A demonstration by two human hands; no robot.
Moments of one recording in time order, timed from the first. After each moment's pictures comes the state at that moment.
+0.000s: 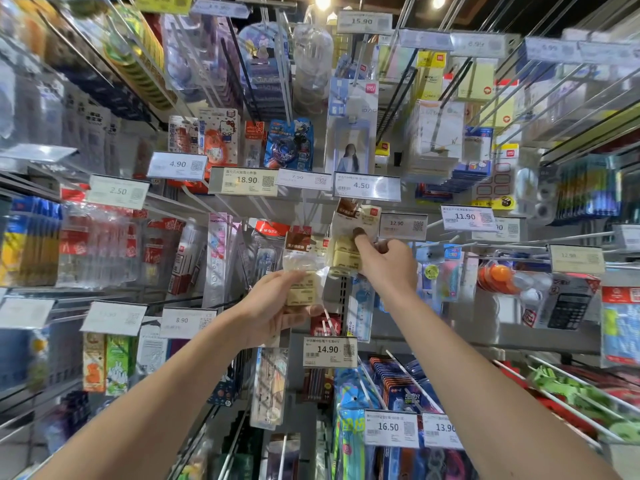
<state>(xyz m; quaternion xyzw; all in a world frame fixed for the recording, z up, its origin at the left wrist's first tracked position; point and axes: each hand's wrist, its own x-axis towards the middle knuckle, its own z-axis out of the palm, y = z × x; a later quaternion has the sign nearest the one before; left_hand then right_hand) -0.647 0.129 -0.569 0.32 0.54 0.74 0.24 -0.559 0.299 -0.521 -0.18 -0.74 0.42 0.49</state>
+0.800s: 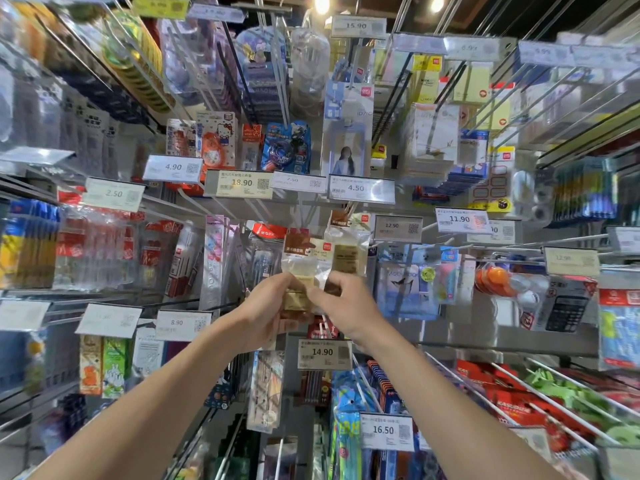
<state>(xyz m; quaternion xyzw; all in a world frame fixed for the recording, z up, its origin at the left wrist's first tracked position) -0.632 0.133 -0.567 0.32 0.58 0.72 0.20 -0.560 0.271 -0.566 0.03 -0.83 0.44 0.34</state>
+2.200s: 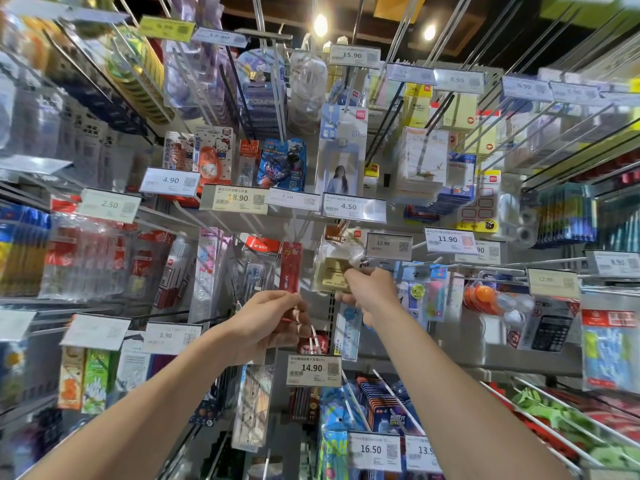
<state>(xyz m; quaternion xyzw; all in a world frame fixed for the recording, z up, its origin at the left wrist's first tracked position) -0.641 0.134 -0.567 0.35 0.59 0.70 0.20 -0.567 0.309 -0.519 -0.17 -0.69 0.59 0.38</state>
